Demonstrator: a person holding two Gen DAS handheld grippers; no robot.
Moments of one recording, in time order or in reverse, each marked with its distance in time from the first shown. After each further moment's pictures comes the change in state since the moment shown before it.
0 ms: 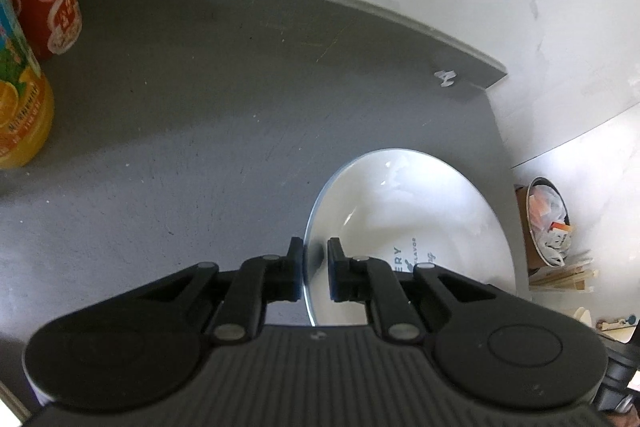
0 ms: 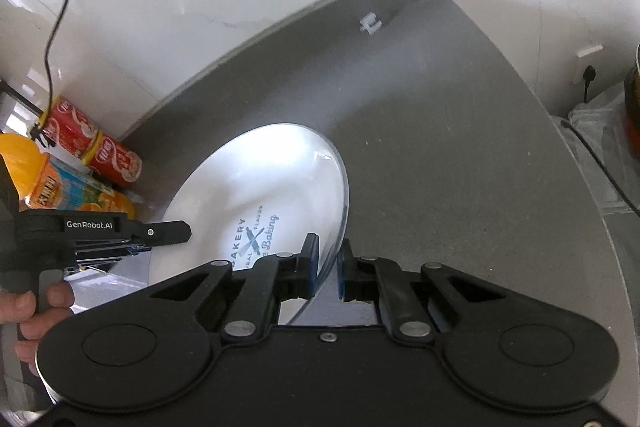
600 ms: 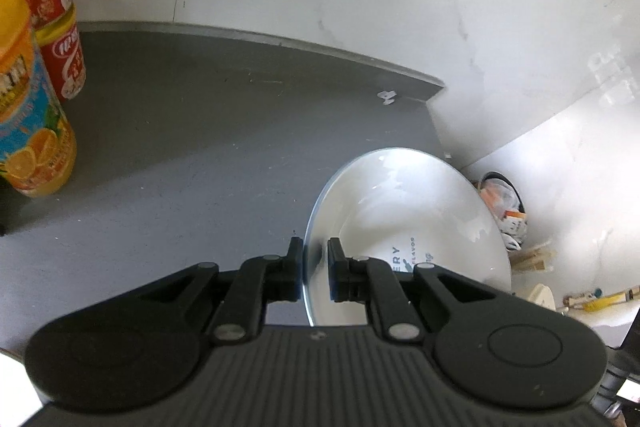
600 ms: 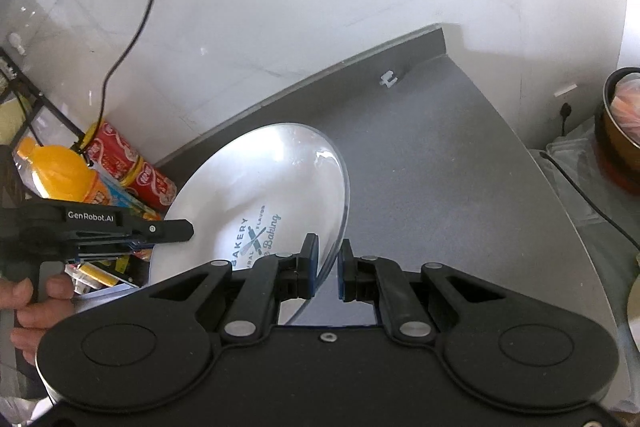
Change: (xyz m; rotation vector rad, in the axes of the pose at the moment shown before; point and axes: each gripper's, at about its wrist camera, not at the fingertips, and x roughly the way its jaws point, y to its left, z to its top) left arm -0.078 0.002 -0.002 0.079 -0.029 -0.104; right arm -0.074 0.055 -0.026 -0.008 -0.141 -0.045
